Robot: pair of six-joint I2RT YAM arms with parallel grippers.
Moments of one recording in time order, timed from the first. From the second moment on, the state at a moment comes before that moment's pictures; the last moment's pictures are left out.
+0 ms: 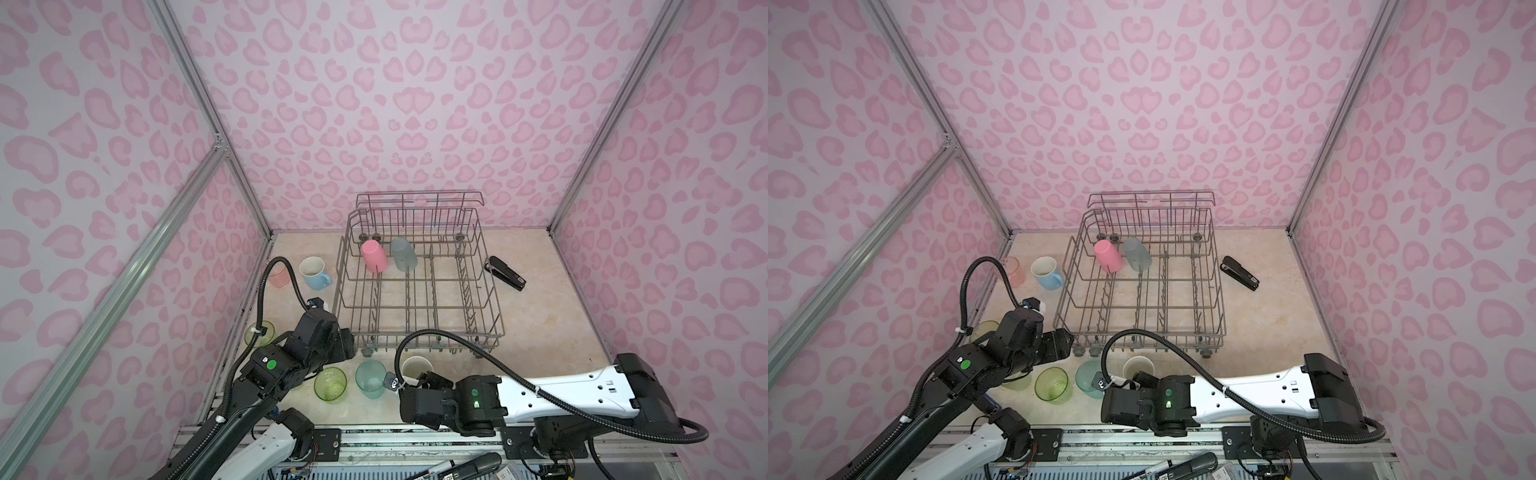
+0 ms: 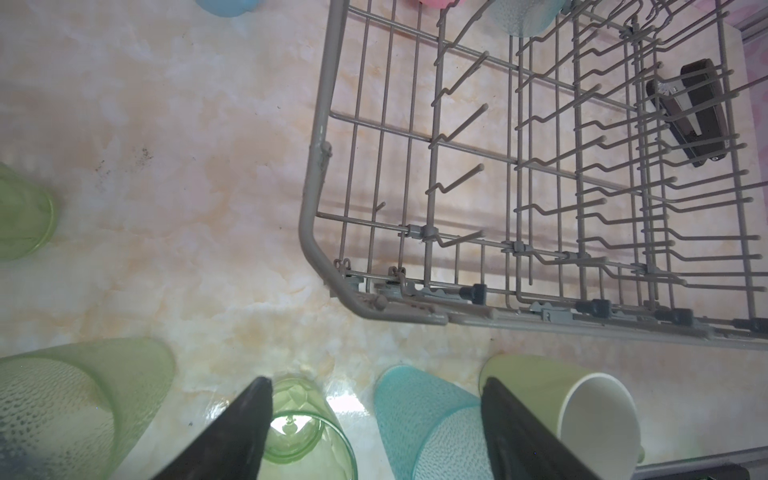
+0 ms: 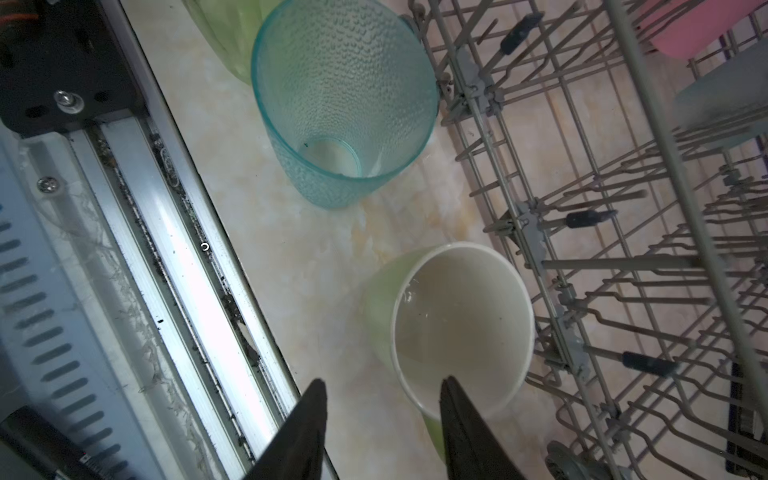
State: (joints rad) left arm -0.59 0.77 0.84 -0.98 -0.16 -0.69; right arm 1.52 1.41 1.06 -0.78 0.44 0.22
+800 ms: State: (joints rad) left arm -0.59 0.79 0.82 -0.95 -0.13 -0.64; right arm 1.38 1.46 1.06 -0.77 0.18 0.07
